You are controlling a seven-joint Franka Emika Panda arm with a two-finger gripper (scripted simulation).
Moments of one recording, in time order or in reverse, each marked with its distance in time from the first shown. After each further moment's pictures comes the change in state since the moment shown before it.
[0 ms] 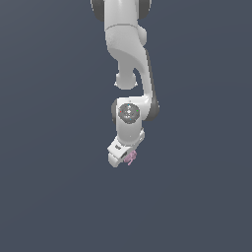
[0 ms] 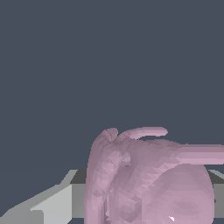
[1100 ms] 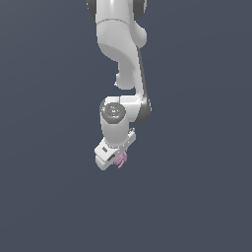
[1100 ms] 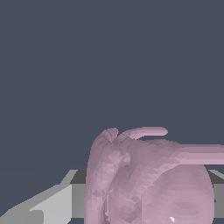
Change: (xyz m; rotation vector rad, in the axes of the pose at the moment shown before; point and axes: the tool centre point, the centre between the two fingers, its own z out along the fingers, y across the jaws) arm -0.019 0.044 -0.020 0.000 0.001 -0.001
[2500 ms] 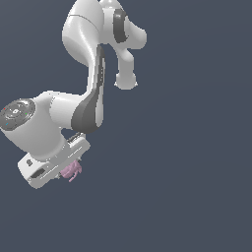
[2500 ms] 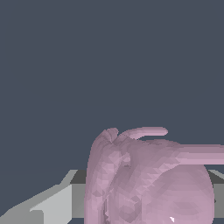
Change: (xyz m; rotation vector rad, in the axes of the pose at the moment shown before) arm -0.074 0.179 -0.080 0.000 0.000 0.001
